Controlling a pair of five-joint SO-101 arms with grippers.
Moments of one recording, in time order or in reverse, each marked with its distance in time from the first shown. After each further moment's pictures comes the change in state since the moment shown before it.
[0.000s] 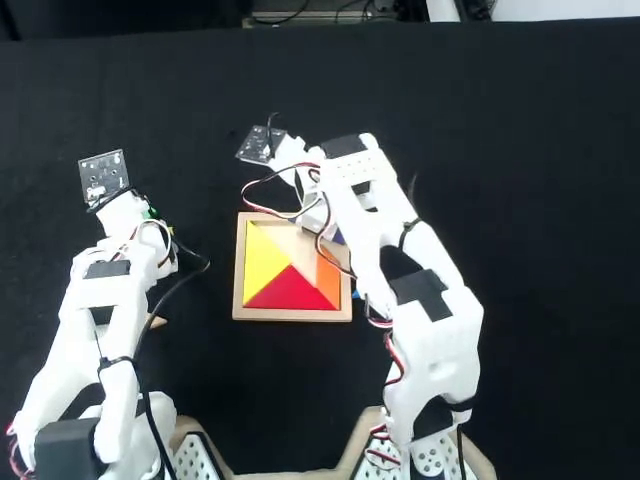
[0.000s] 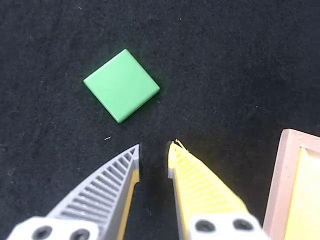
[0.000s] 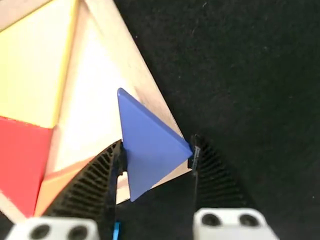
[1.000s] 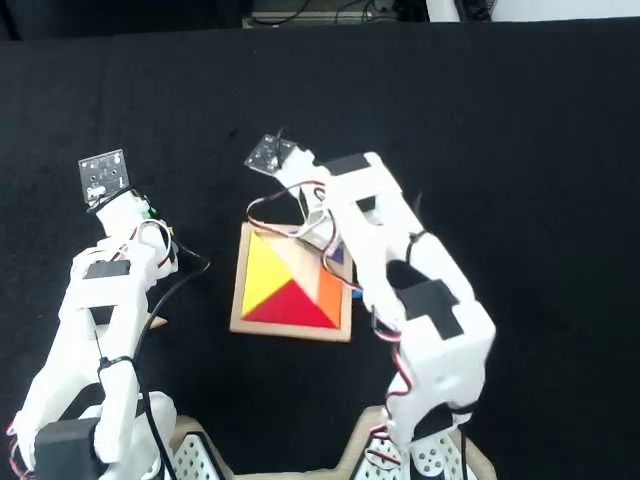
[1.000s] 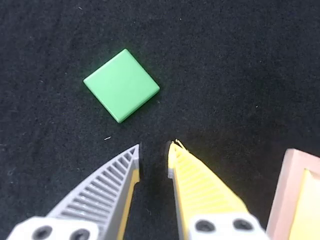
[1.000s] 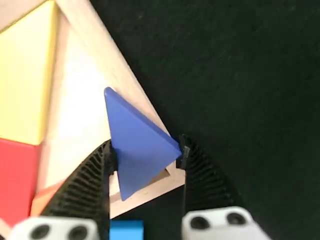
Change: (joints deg) left arm 0.0 0.0 0.0 0.0 0.0; right arm 0.1 -6.8 14.3 -6.3 -6.0
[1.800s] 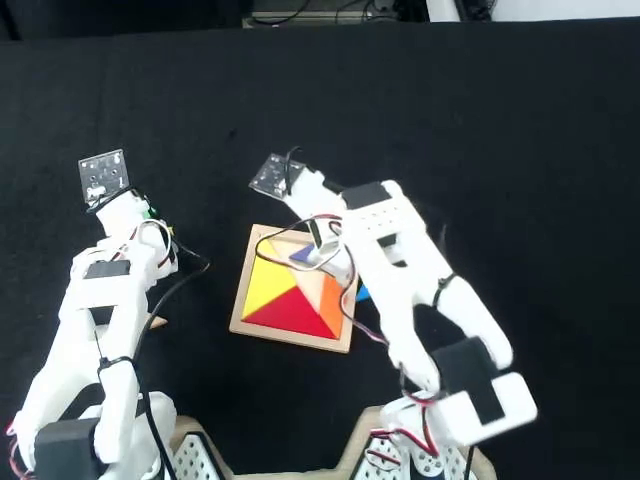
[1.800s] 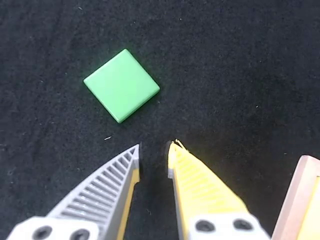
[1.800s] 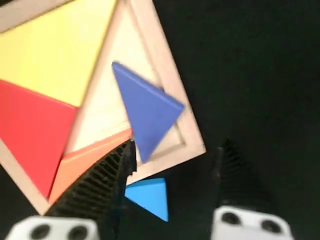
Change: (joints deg) left arm 0.0 0.0 0.0 0.0 0.0; right arm -0.8 -21.5 17.3 -1.2 0.0
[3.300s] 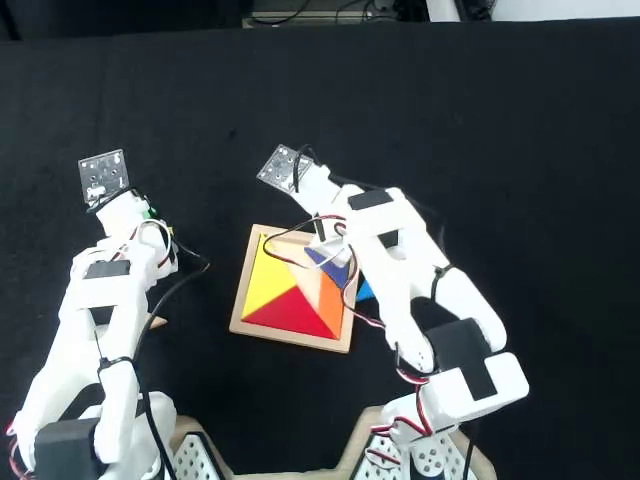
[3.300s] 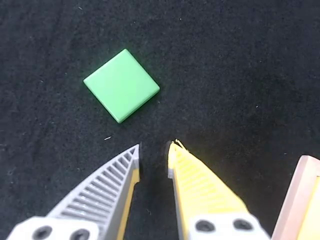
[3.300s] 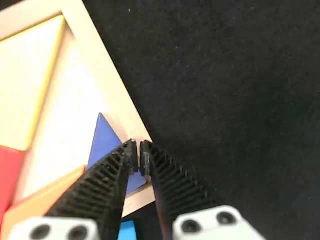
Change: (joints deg) left arm 0.0 0.0 0.0 0.0 0.0; right arm 2.4 6.9 3.0 -16.2 1.6
